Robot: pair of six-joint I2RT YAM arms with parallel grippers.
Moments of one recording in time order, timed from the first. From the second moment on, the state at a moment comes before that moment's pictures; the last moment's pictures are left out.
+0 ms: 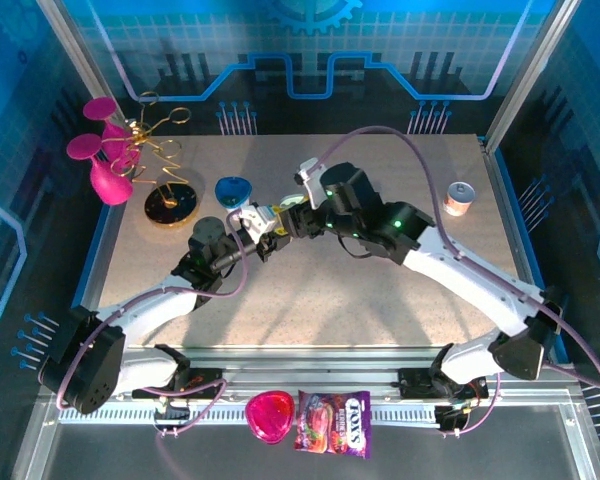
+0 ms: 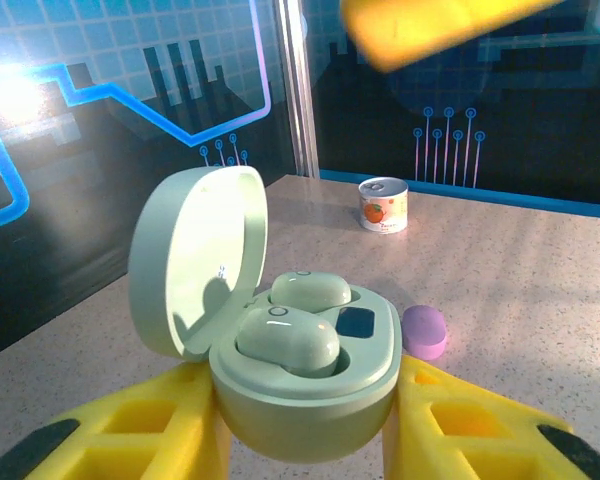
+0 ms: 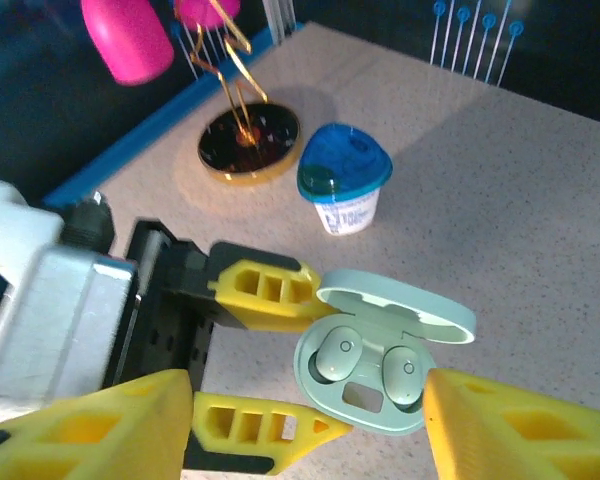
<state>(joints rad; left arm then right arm) -0.46 1.23 0.55 0.65 0.43 0.15 0.86 1.40 1.48 -0.59 0.06 0.22</state>
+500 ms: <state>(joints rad) -0.46 1.18 0.53 0.69 0.56 0.15 0.67 1.43 1.47 -0.59 -0.02 0.31</state>
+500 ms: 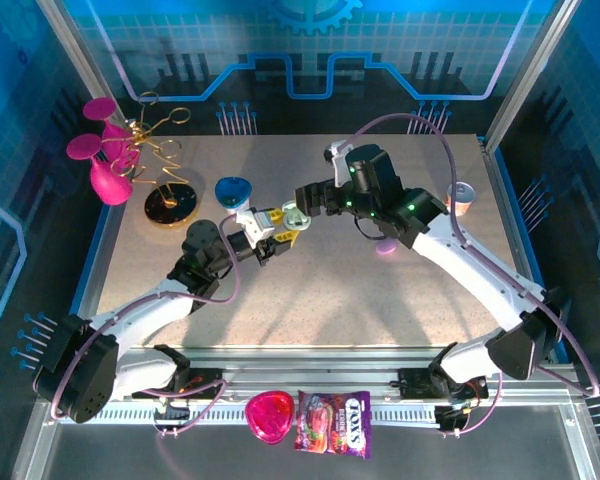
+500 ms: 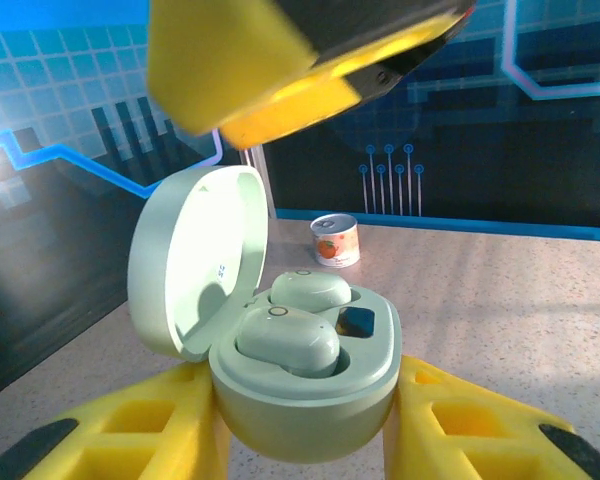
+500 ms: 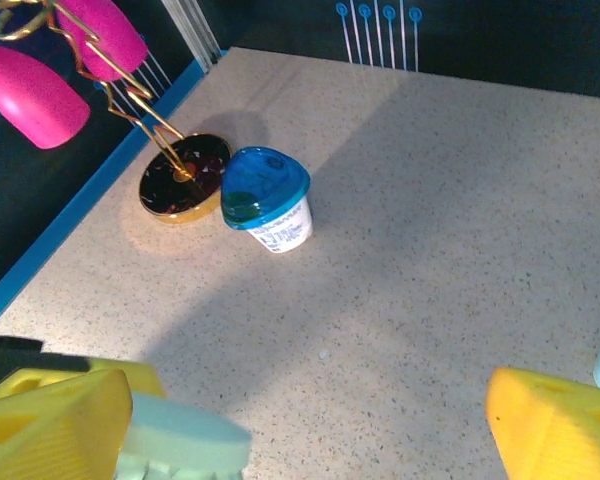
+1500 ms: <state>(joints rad) -0.46 1.20 0.51 0.79 0.57 0.09 0.52 1.23 0.97 -0.09 -0.65 0.78</state>
